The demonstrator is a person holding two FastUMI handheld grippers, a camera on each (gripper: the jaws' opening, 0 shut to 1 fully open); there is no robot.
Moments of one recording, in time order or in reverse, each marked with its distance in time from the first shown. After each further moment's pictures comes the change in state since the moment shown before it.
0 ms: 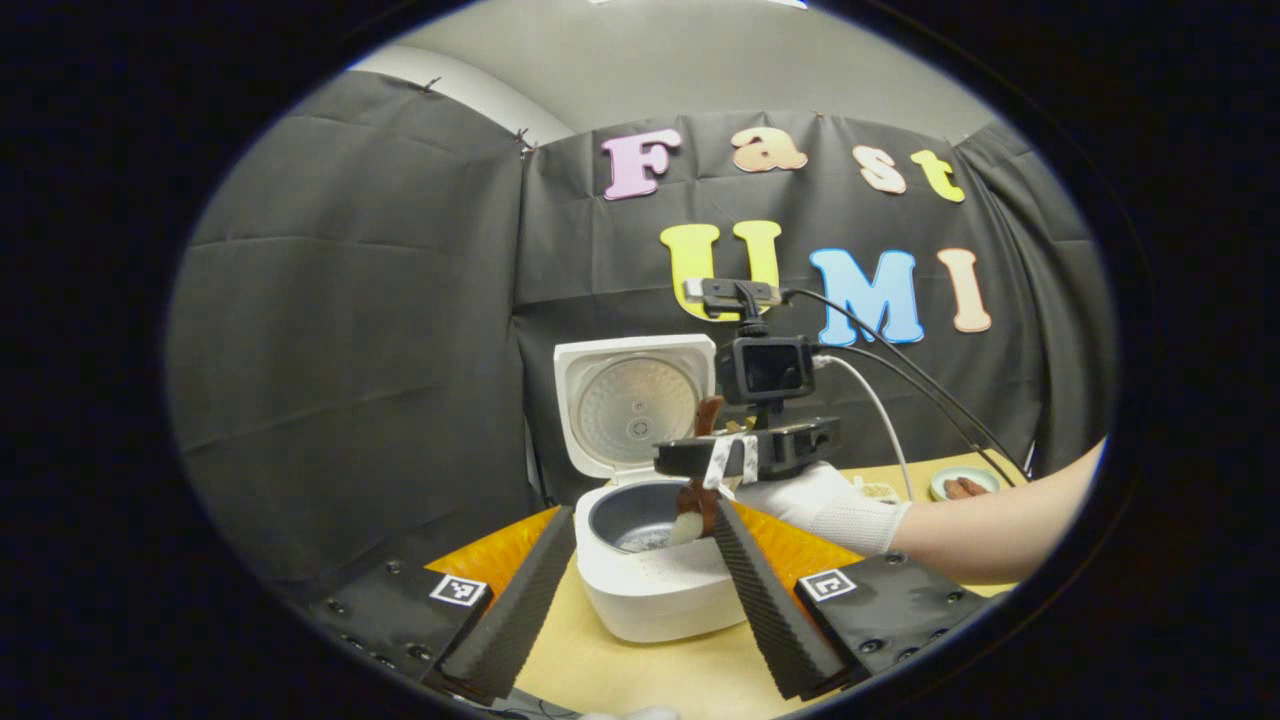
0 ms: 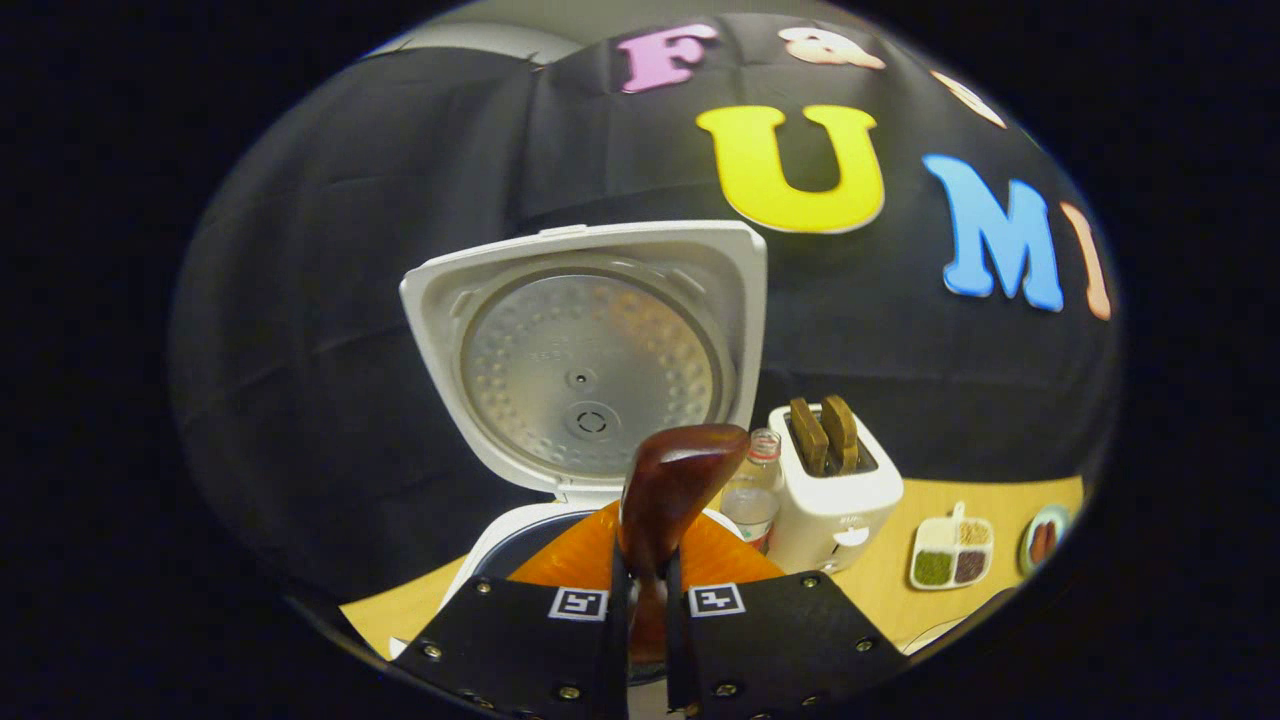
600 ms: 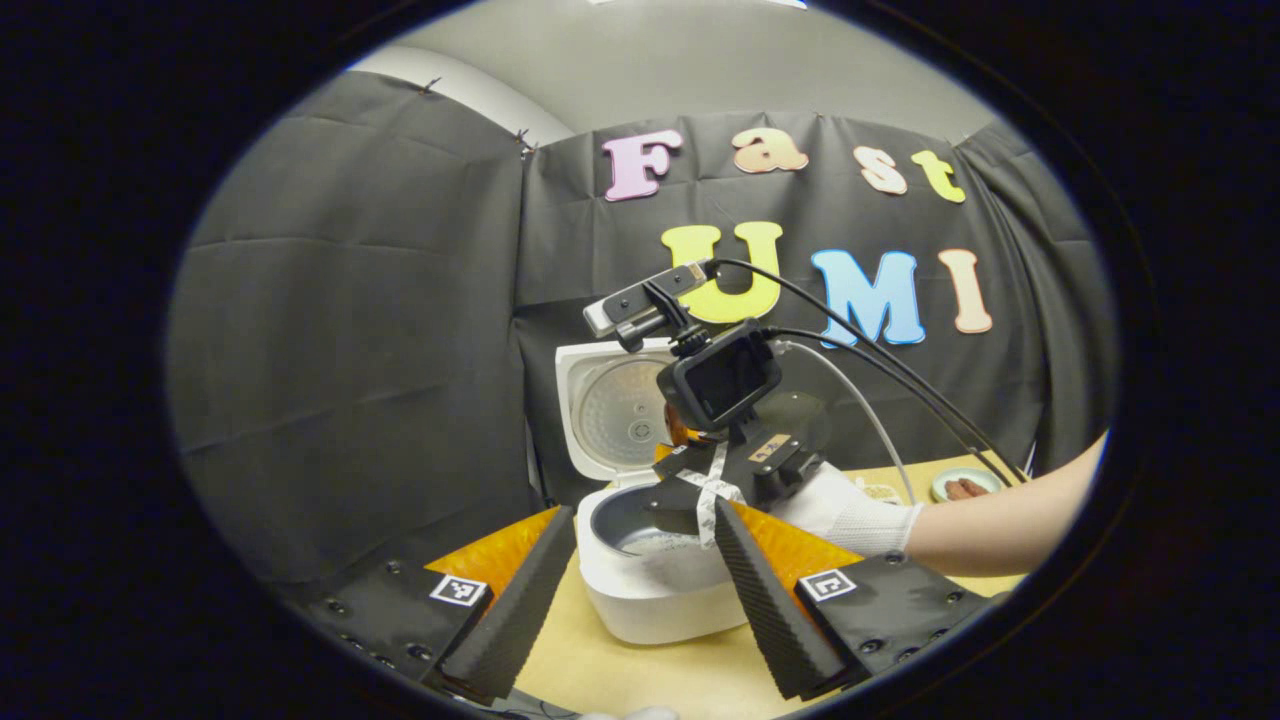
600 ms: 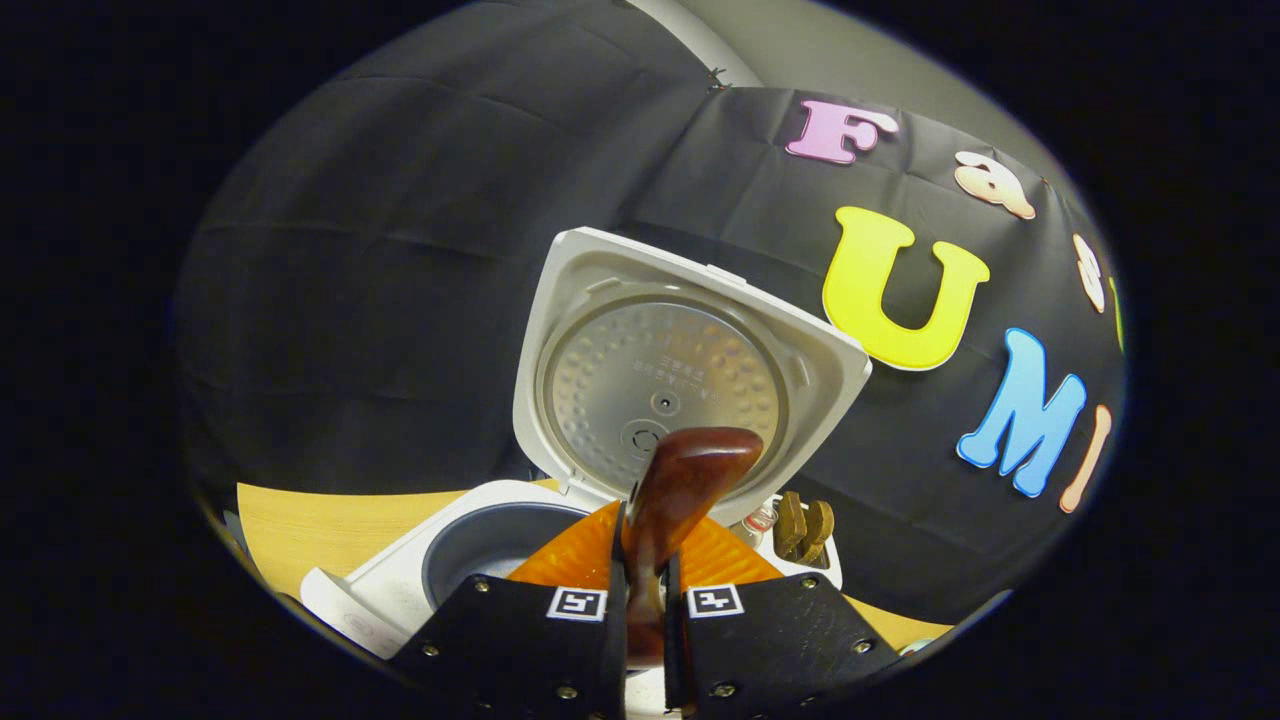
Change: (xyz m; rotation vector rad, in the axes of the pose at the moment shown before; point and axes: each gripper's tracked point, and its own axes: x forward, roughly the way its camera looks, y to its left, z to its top) left arm 0.000 0.001 0.000 0.000 0.001 0.002; right arm -0.021 0.022 0.016 -0.349 -0.081 0.012
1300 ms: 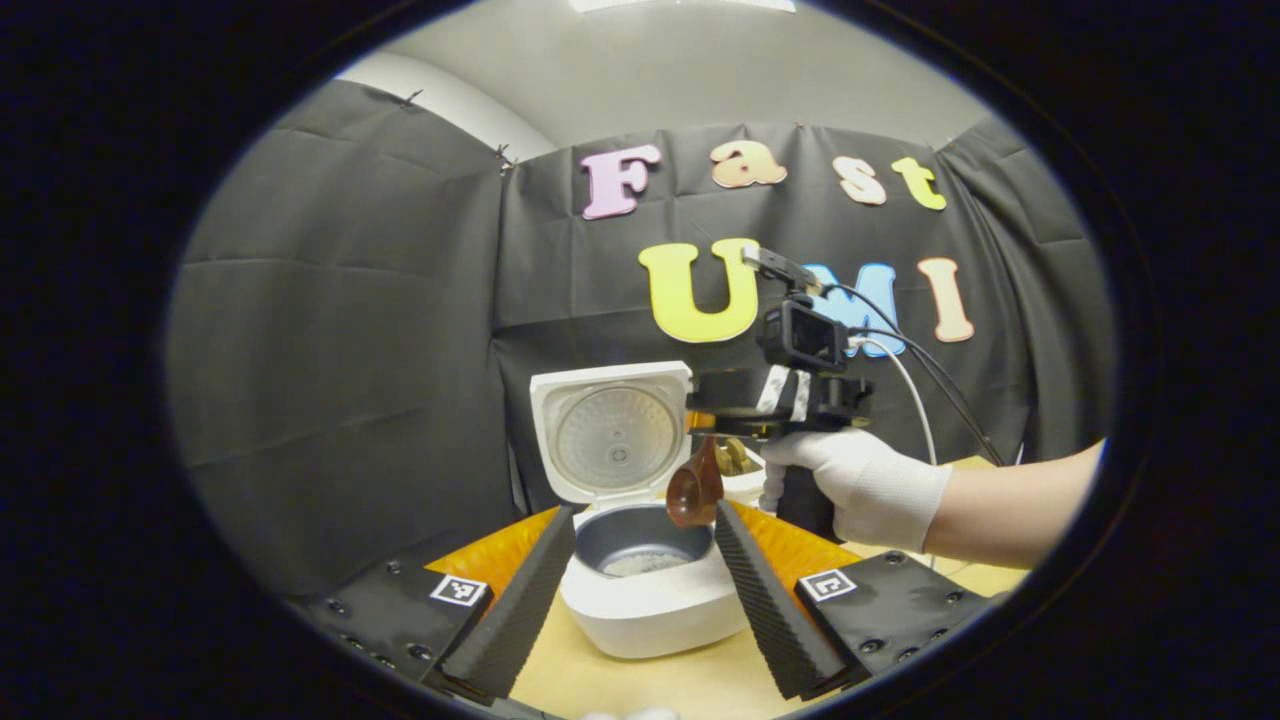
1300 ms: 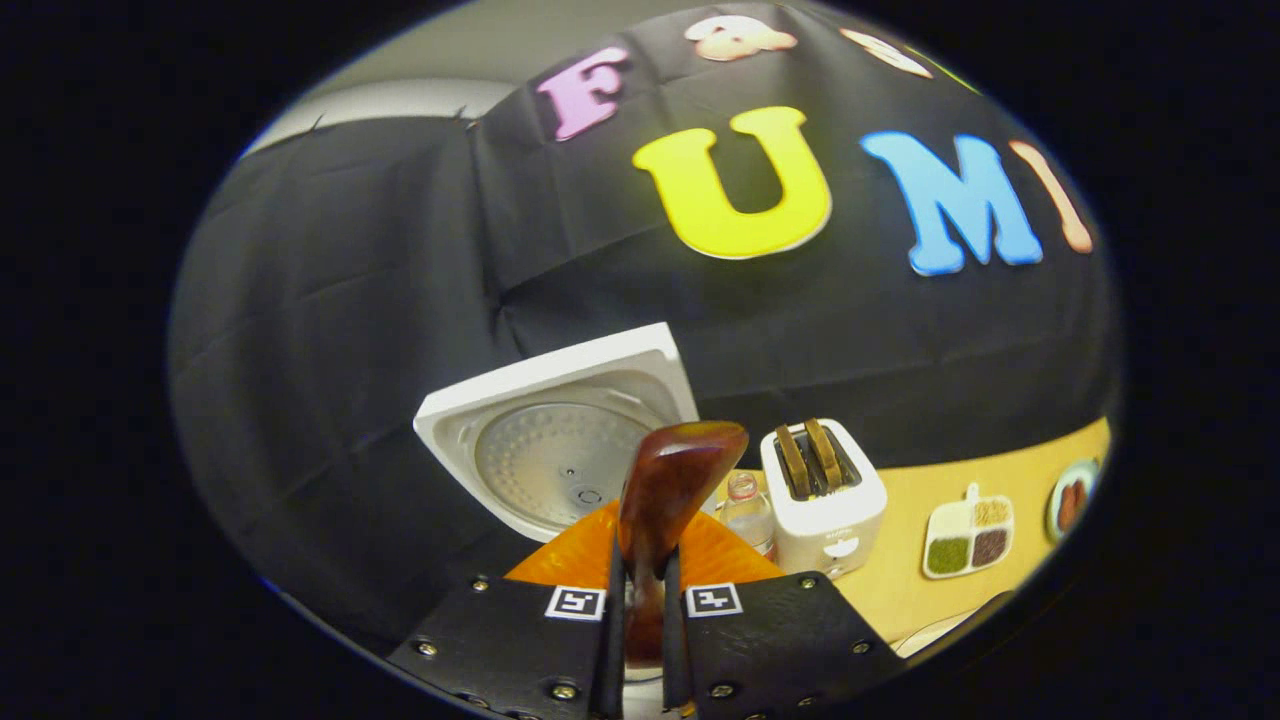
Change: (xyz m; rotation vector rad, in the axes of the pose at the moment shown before) left arm -0.001 -0.030 0.038 0.025 -0.058 -0.068; right arm -0.038 -0.091 0.024 0.899 0.038 0.030
